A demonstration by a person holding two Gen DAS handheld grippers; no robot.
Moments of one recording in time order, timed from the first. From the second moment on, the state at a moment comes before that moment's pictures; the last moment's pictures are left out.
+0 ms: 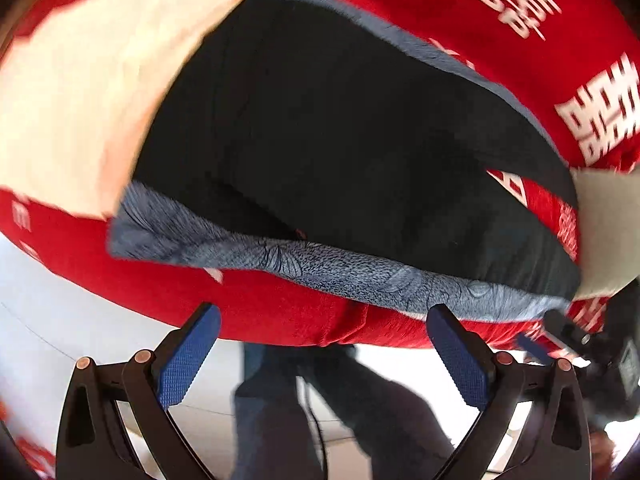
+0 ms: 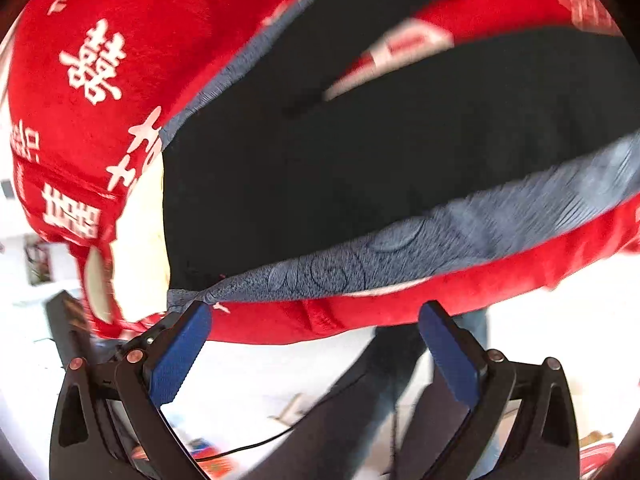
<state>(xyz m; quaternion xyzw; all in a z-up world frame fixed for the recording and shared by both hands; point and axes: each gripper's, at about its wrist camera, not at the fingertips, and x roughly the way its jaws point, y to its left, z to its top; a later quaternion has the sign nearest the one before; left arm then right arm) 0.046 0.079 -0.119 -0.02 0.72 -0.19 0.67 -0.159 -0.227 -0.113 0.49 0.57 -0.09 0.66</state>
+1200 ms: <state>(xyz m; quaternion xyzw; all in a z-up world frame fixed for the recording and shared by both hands) 0.072 0.145 -0.176 -0.12 0.71 -0.16 0.67 -0.122 -0.183 -0.234 0.66 0.46 0.05 0.59</state>
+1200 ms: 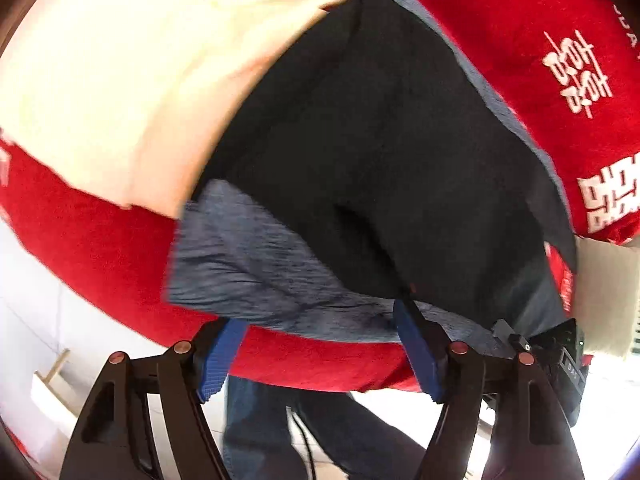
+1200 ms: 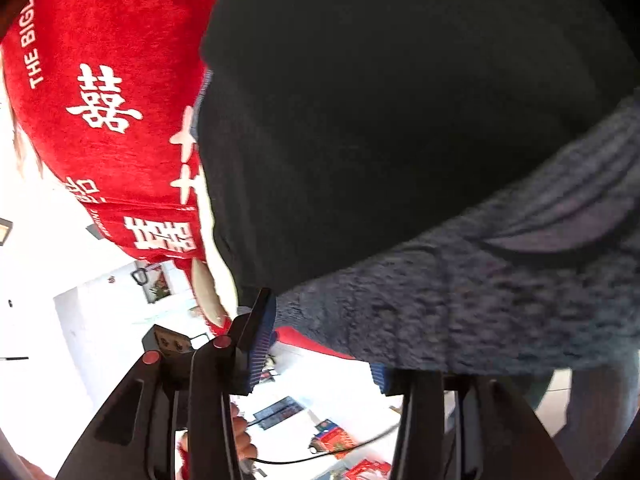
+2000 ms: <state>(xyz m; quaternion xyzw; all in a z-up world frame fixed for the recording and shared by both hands) 0.097 0.135 -0.144 -0.12 0.70 -0.22 0.67 -0.199 -0.255 -0.171 0.67 0.37 -0.03 0.64</state>
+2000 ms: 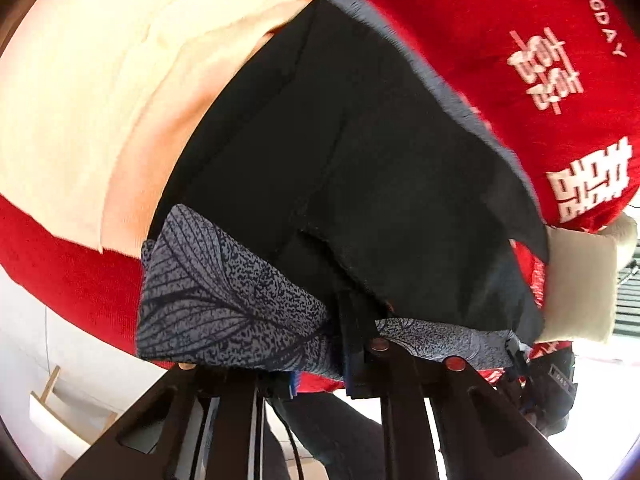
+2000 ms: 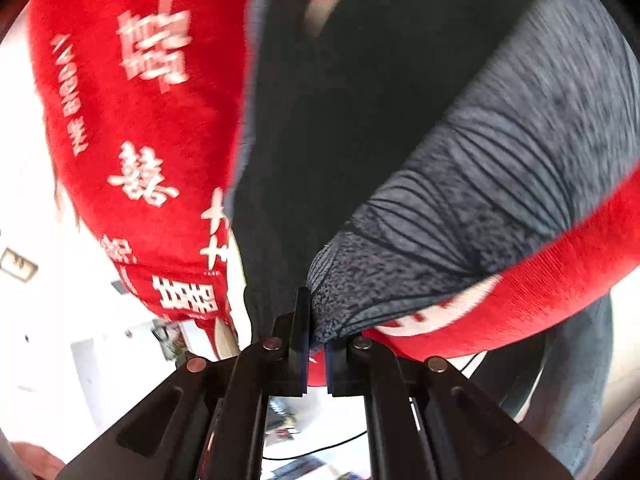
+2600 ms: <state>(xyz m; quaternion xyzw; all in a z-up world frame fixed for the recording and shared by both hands) 0.259 0.044 -0.100 -0.14 0.65 -0.23 0.71 -0.006 -0.365 -0.115 0.56 0.45 0.07 0.69</state>
